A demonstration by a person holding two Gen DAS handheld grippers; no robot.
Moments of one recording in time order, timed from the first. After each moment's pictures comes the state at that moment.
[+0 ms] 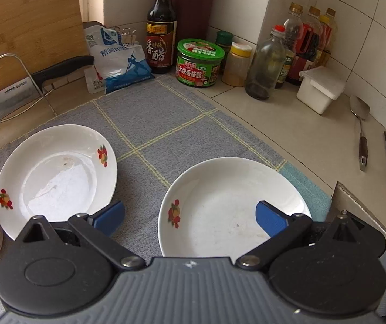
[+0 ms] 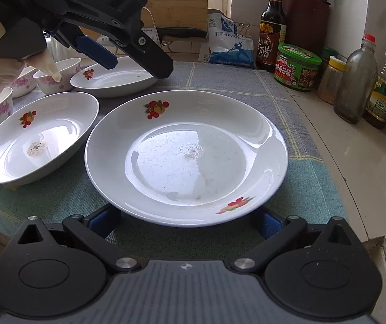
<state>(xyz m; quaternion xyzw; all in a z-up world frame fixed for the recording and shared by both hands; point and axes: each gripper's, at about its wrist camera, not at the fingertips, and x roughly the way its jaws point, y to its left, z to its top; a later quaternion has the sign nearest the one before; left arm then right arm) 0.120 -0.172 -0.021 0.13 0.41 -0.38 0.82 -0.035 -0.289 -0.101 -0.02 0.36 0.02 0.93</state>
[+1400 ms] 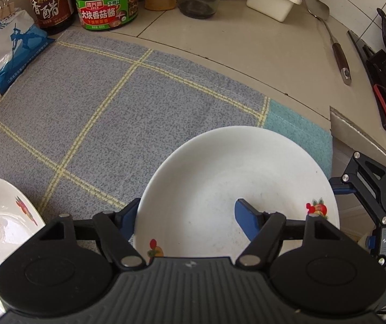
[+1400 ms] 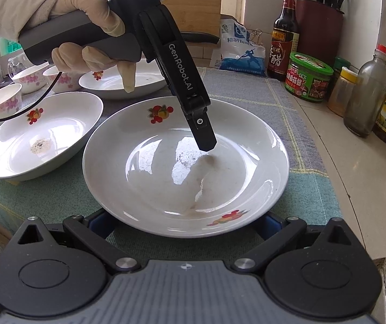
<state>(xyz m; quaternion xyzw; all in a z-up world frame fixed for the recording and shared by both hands) 0.170 -0.262 -0.072 0.29 0.50 -0.50 0.65 -0.028 -0.295 -0.096 -0.03 0.36 0.05 0.93</state>
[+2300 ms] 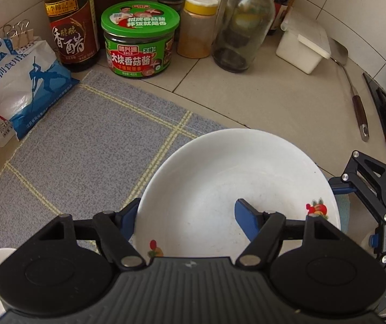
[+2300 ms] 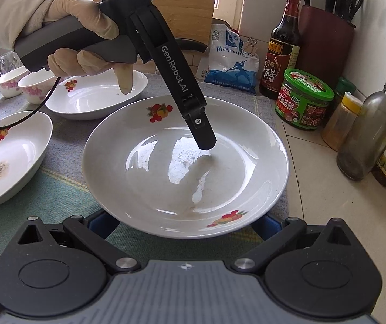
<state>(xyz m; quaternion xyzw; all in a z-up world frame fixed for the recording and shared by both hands) 0.236 -0.290 -0.061 0.24 0.48 -0.50 0.68 0.041 -0.342 -0.074 -0.07 0.37 0.07 0.92</state>
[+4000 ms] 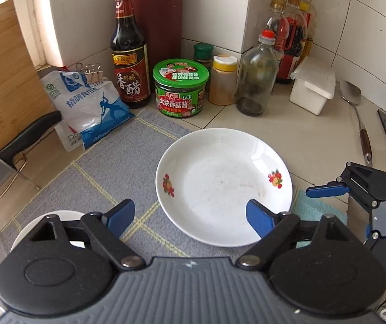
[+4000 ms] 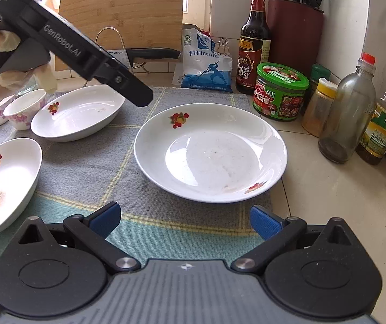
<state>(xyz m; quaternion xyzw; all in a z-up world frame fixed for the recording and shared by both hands) 0.180 -0.212 0.008 0.19 0.38 -0.44 0.79 0.025 -0.348 -0.060 -0.01 0.37 0.03 0.93</state>
